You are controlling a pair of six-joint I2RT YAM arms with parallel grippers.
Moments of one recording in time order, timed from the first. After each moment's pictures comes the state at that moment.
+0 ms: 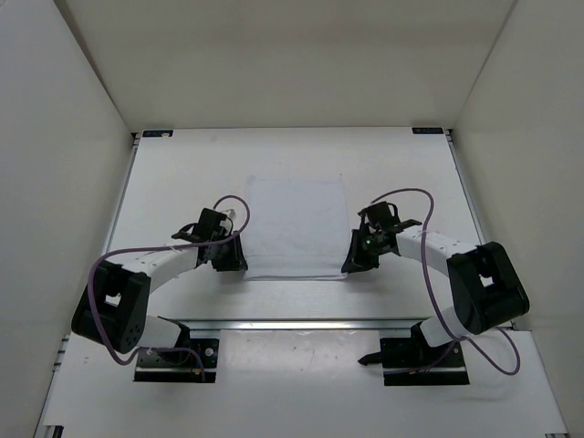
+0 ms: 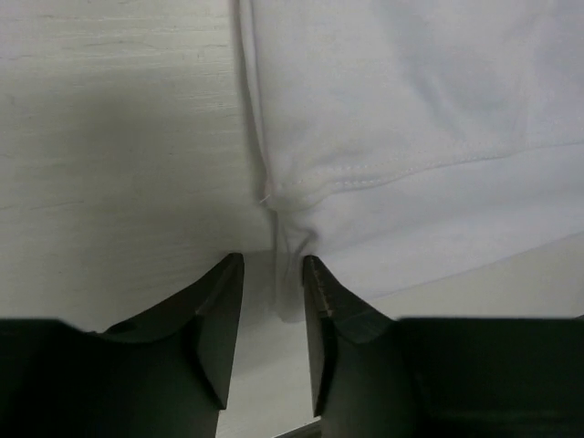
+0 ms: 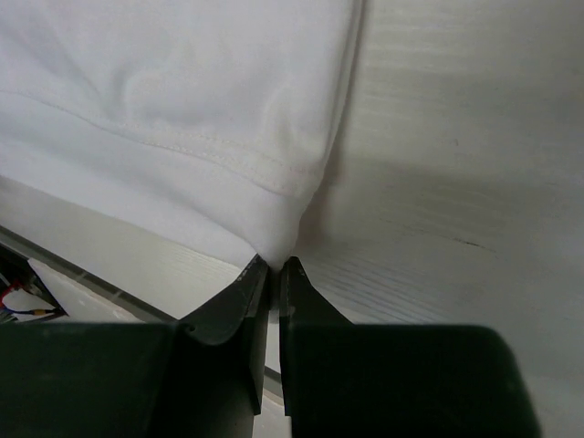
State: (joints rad) left arm -0.36 1.38 0.62 -0.30 0.19 -0.46; right arm 0.37 1.48 0.73 -0.40 -0.38 0.52
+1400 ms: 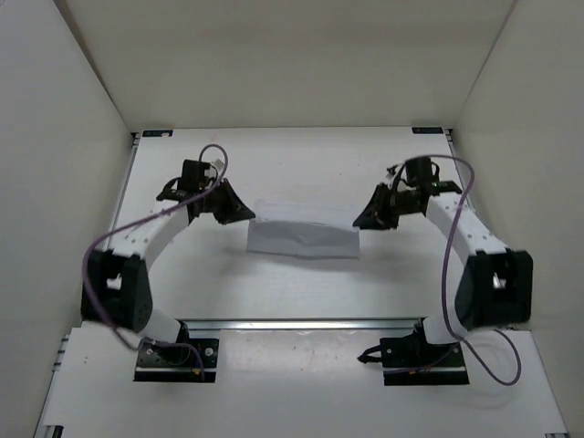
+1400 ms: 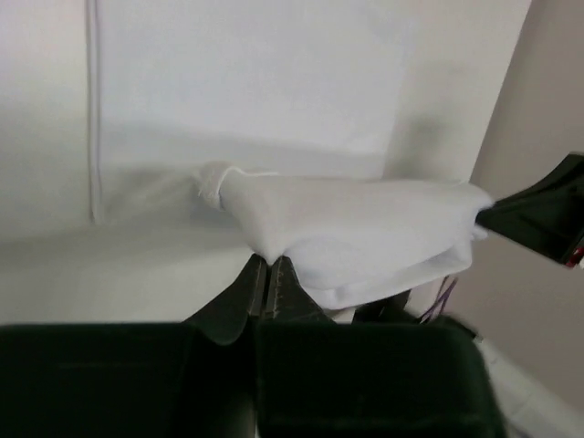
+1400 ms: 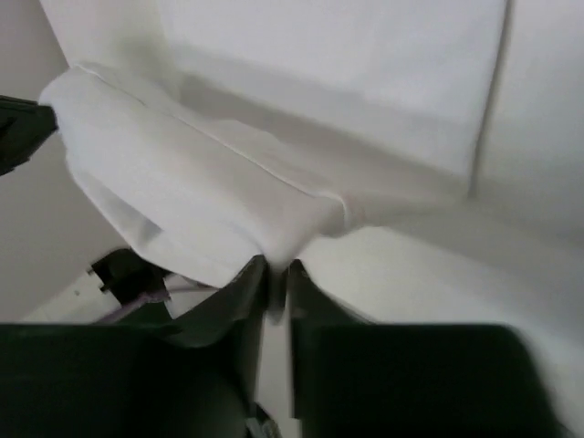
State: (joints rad) left arm -0.26 1.36 0.95 -0.49 0.47 -0.71; right arm 0.12 1.35 0.97 -0.72 -0.66 0.52
